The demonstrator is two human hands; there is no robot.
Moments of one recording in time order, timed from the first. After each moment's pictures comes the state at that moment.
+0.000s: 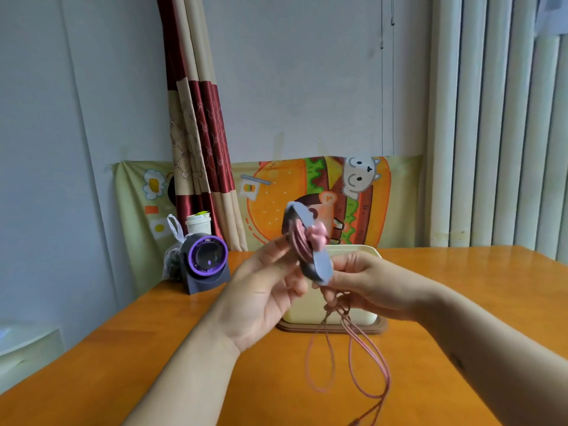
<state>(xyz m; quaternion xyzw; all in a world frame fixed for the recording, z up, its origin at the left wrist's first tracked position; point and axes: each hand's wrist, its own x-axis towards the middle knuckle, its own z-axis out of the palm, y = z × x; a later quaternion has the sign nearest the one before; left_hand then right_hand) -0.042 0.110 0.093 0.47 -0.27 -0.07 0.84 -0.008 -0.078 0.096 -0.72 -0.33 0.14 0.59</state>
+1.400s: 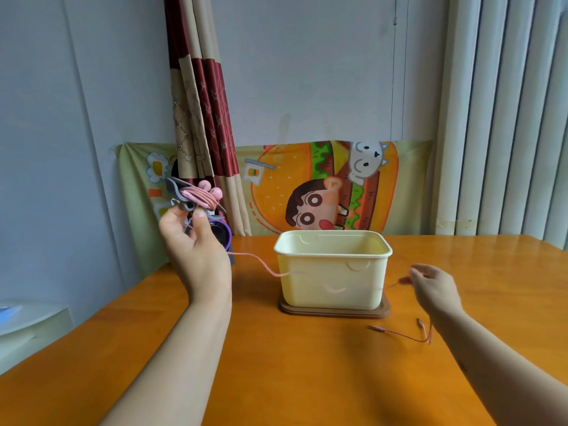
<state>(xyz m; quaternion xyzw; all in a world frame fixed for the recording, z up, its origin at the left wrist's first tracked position) 0.012 0.151 0.086 0.52 0.00 0.55 0.65 0.053 -0.143 0.010 -0.79 0.14 -0.23 0.55</state>
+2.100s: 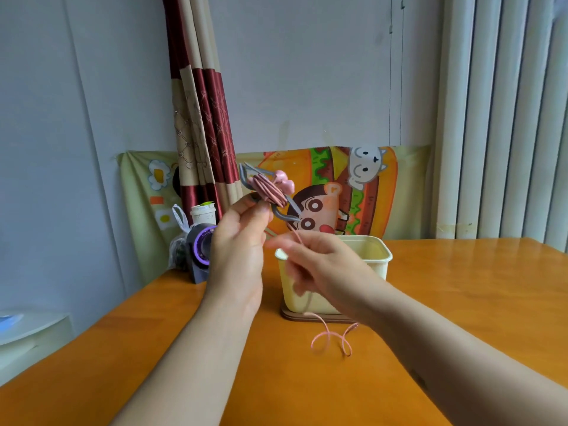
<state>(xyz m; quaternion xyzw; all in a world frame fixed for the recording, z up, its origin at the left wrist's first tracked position) -0.043 0.104 0.115 0.53 -0.15 0.28 0.79 -0.037 -0.013 0.102 -0.71 -0.32 -0.03 0.62</state>
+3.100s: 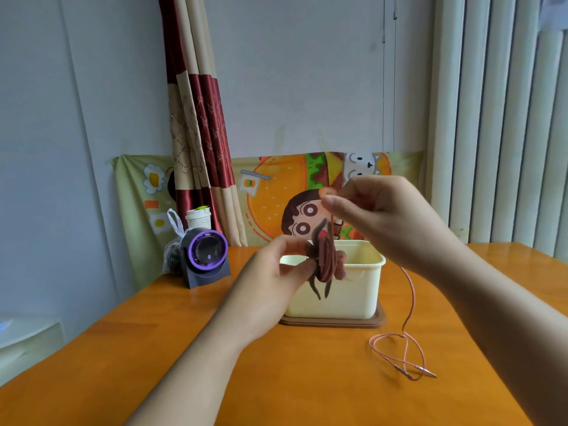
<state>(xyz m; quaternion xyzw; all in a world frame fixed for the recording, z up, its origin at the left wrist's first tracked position) -0.057 0.103 0.096 0.79 -0.25 0.17 0.54 -0.053 -0.071 0.157 -0.80 -0.31 -0.35 0.38</state>
